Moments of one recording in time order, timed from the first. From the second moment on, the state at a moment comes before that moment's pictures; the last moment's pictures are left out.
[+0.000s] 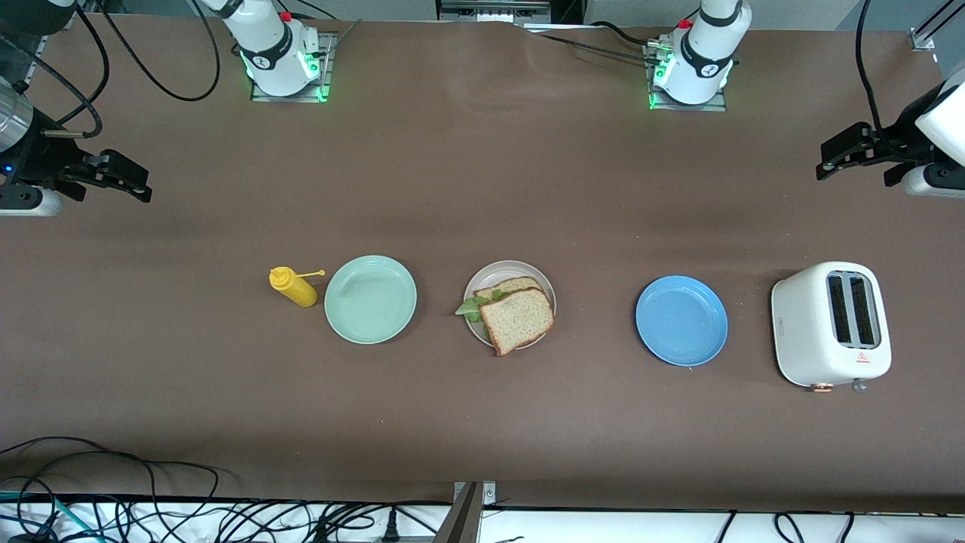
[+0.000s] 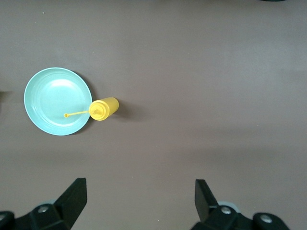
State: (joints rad) left arm 0.00 0.03 -0.02 -1.51 -0.03 1.45 0.04; right arm 0.00 0.03 0.04 -1.60 -0.02 1.63 0.04
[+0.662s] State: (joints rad) left arm 0.00 0.03 -0.02 -1.51 -0.03 1.45 0.04; right arm 0.00 0.04 0.03 -1.60 -0.02 1.62 0.04
